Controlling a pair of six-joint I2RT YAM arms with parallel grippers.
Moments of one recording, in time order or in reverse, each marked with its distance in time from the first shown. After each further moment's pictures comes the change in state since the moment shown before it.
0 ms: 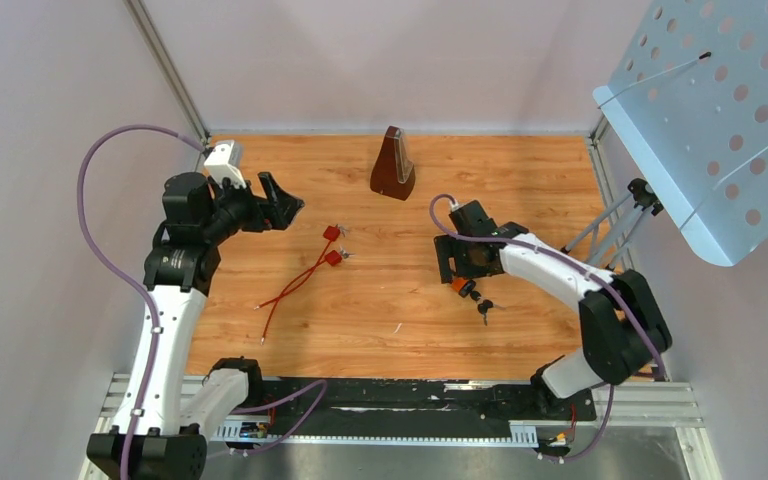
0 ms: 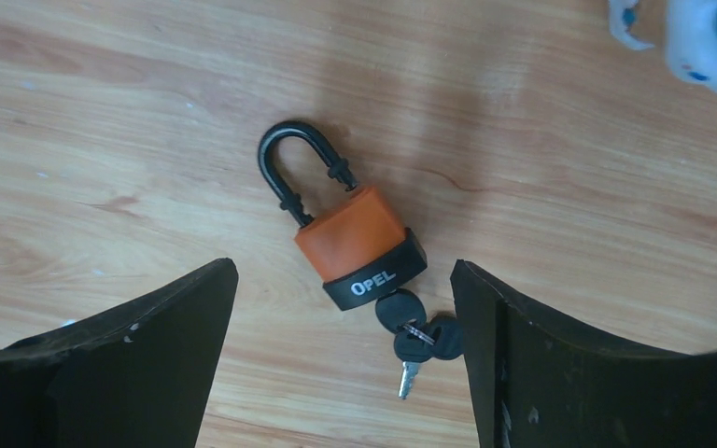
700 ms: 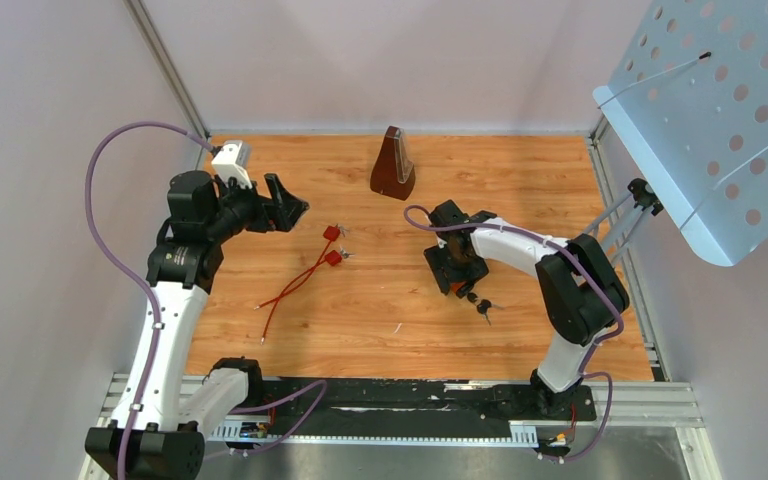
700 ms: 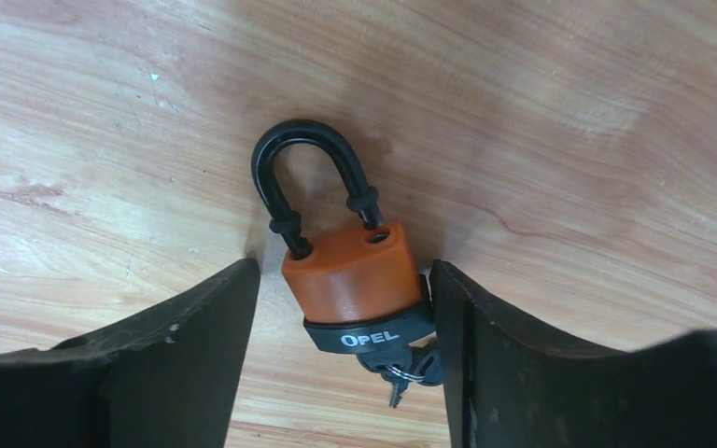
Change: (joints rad) left arm -0.025 0.024 0.000 0.004 0.022 0.028; right arm 0.032 0.310 0.163 -0.154 -0.035 -0.175
